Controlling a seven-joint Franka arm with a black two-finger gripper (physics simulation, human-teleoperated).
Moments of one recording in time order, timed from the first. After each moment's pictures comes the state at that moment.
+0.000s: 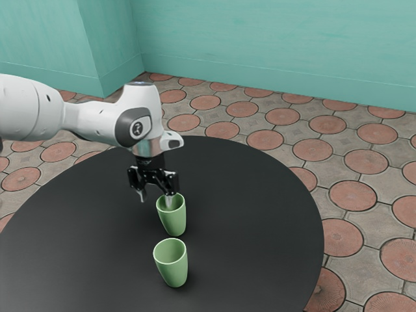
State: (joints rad) arm 0.06 0.34 -0.08 -1.87 -0.03 2.03 -0.14
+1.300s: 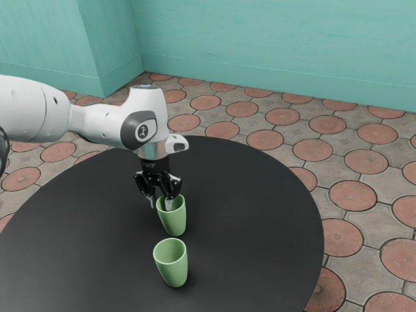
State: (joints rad) arm 0.06 0.37 -0.10 -1.85 -0.03 2.03 -0.14
